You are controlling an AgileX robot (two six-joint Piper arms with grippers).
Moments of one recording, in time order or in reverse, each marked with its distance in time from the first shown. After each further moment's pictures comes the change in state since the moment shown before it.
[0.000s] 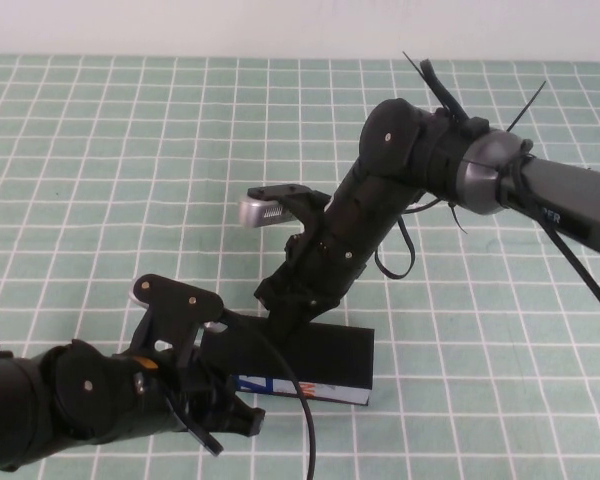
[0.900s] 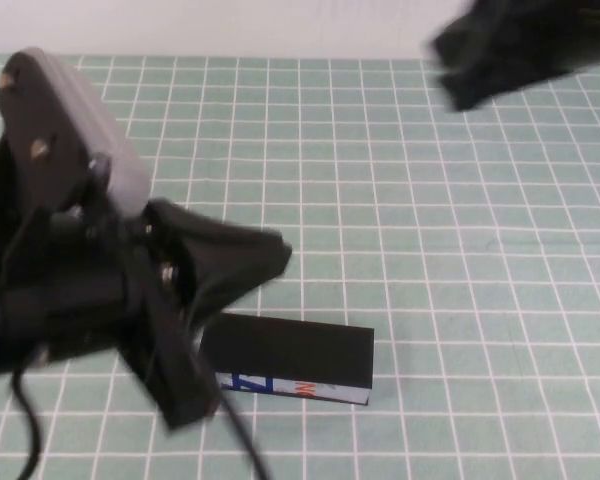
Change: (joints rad) right arm 0.000 -0.796 0.129 -0.576 -0.248 0.197; left arm 0.000 -0.578 -0.295 0.074 0.470 0.202
